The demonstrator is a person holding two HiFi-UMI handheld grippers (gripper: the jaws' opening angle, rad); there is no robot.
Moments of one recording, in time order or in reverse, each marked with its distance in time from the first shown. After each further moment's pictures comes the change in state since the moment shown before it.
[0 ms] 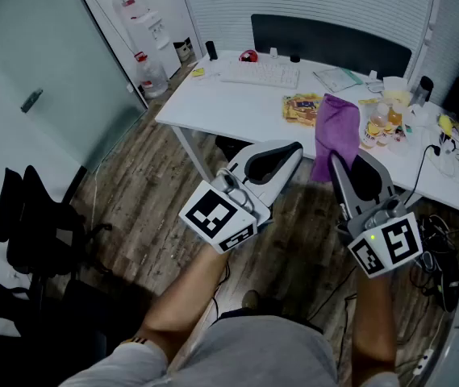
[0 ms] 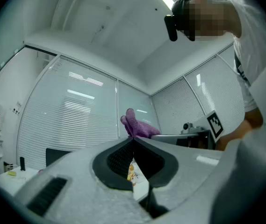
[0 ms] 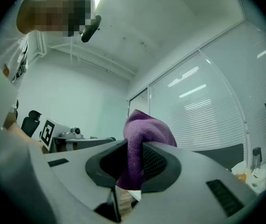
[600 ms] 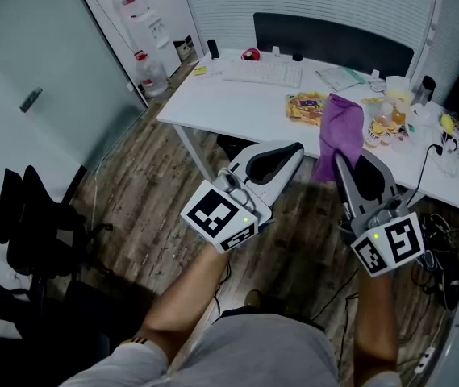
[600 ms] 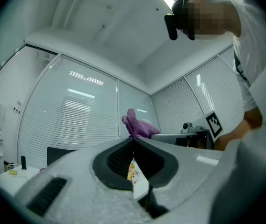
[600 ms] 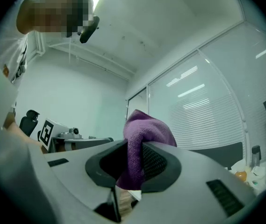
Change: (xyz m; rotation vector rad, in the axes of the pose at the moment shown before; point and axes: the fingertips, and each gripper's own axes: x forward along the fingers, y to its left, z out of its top) left arm -0.011 0.011 -0.004 -0.007 0.006 -0.004; right arm 0.009 0.004 -0.006 0.006 0.005 -0.019
